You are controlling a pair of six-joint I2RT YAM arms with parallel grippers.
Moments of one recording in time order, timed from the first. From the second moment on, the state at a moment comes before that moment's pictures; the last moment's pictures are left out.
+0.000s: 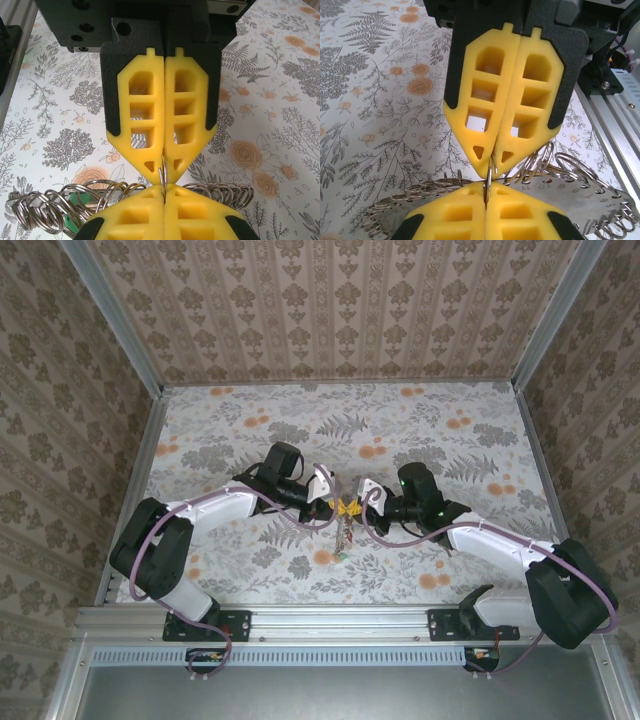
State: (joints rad) left arm -0.66 1.57 0.88 -0.12 0.94 0.61; right arm 0.53 1.26 0.59 0.10 -0.61 -0.46
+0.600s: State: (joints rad) left arm -0.66 1.54 0.86 -0.10 0.89 0.61; right arm 0.53 1.11 0.55 0.08 -0.47 -0.39
